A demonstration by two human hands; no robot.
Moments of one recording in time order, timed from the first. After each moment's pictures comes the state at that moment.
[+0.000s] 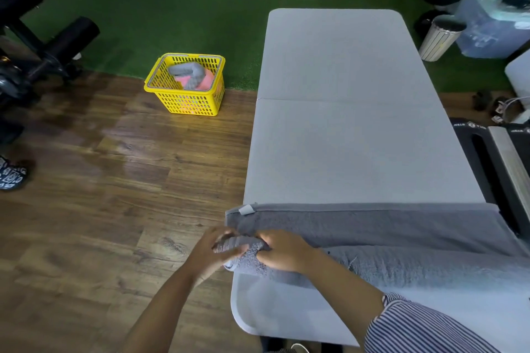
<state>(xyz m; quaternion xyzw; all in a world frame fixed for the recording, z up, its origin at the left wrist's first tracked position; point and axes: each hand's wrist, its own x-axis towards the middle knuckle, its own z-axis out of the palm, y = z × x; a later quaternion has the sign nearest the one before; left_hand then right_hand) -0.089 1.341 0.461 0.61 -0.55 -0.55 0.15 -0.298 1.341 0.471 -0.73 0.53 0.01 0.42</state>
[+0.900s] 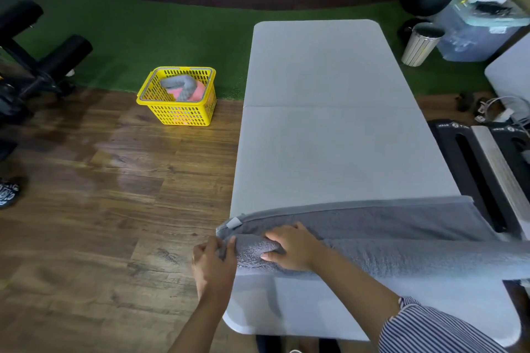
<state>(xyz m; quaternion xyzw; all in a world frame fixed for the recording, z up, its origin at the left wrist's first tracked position) -0.163 1.384 0.465 0.79 -0.49 -0.26 0.27 -0.349 1.357 0.475 -0.80 0.51 0.00 0.32</state>
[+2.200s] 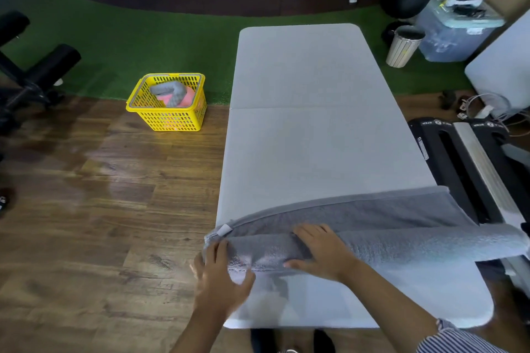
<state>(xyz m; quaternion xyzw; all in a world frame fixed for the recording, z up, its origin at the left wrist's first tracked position) -0.170 1.424 0.456 0.69 -0.69 -0.20 0.11 -0.427 1.411 0.473 -0.79 0.57 -0.05 0.23</state>
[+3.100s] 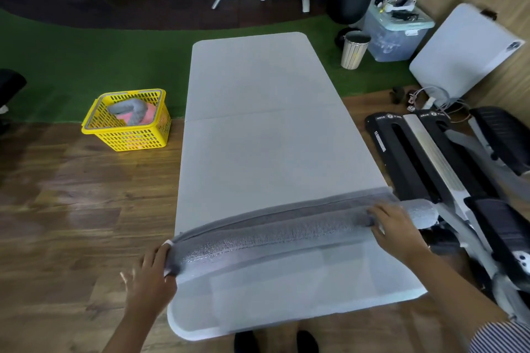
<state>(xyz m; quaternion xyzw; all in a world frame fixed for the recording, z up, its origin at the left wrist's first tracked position) -0.135 1.389 0.458 0.69 -0.71 -0.13 0.01 -0.637 1.488 0.466 -0.61 0.79 -0.07 0.09</state>
